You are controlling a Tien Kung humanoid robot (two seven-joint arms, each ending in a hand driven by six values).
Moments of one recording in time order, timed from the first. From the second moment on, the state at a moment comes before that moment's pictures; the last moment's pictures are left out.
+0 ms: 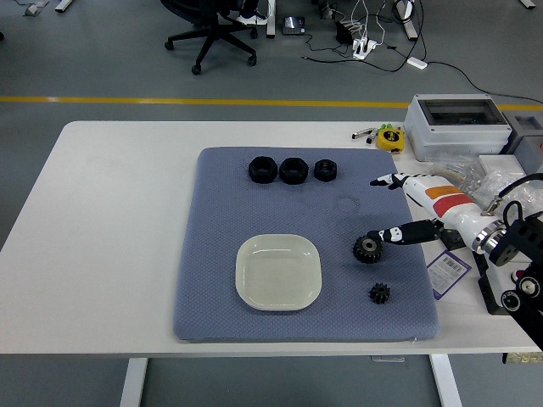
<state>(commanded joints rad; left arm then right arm) -0.12 0.08 -0.51 -0.19 0.78 0.24 0.10 0.52 -0.40 0.90 1.29 -2.02 0.04 0.13</state>
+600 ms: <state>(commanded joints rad) -0.13 0.09 -0.51 -0.19 0.77 0.25 0.10 0.65 -0.35 0.71 1.15 -2.07 0.09 0.09</state>
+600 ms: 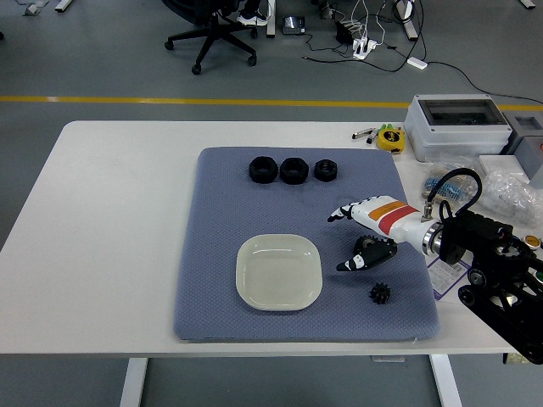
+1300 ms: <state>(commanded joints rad) -0.13 0.09 -0.51 -0.19 0.77 0.25 0.10 0.66 -0.35 0.69 1.07 -2.20 0.08 0.10</state>
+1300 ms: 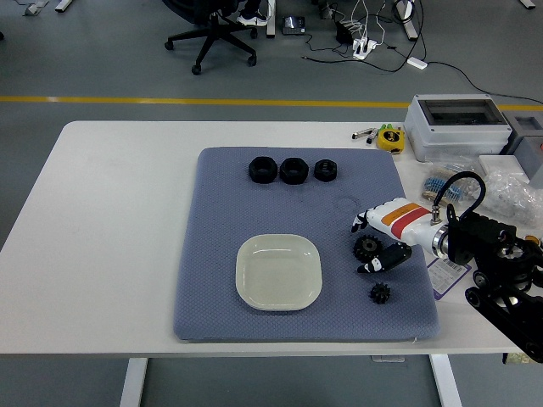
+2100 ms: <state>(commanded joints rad) -0.13 0.09 -0.52 -0.19 0.79 0.24 0.10 0.66 -0.35 0.68 1.01 -2.27 0.00 0.12</state>
